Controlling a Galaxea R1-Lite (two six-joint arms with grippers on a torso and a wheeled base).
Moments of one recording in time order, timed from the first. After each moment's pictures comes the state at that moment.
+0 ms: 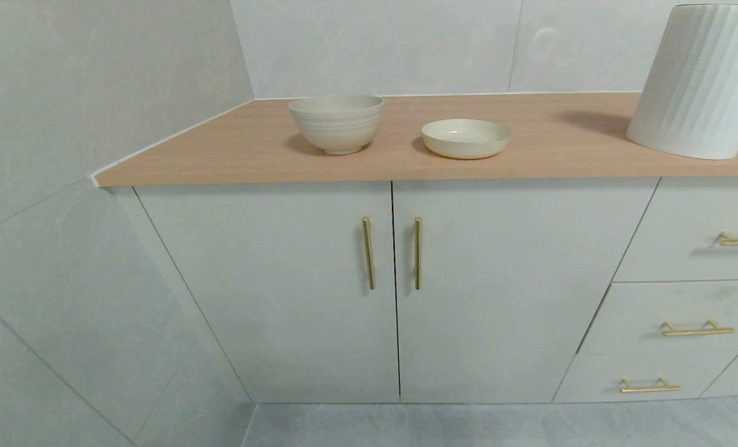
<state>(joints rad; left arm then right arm) 0.00 0.00 0.00 0.00 -0.01 0.00 0.01 0.09 -0.15 -0.01 0.15 0.01</state>
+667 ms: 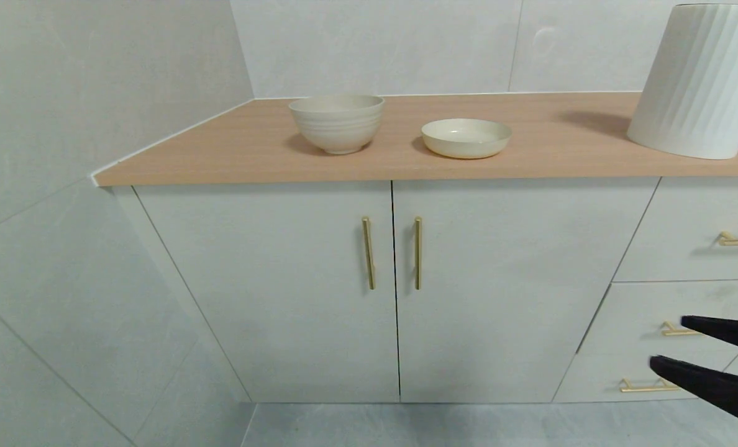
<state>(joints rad) 0.00 0.00 0.00 0.00 -0.01 0.00 0.26 1.01 -0.47 -0.22 0.37 0.04</state>
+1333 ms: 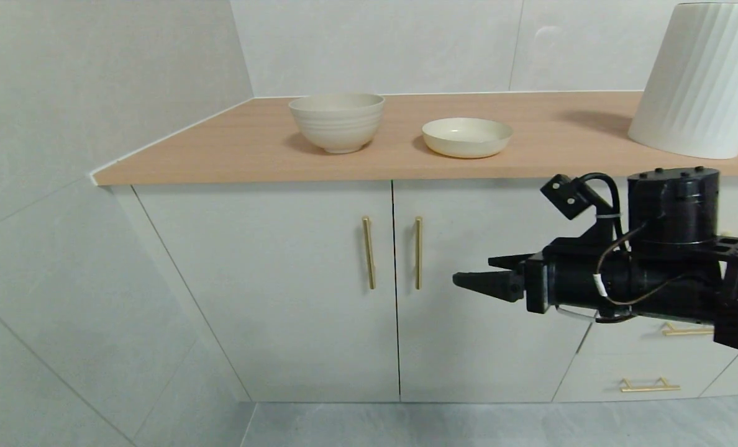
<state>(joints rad) 0.00 0.00 0.00 0.00 -0.01 0.00 0.52 1.66 -0.86 -0.50 0.40 0.18</state>
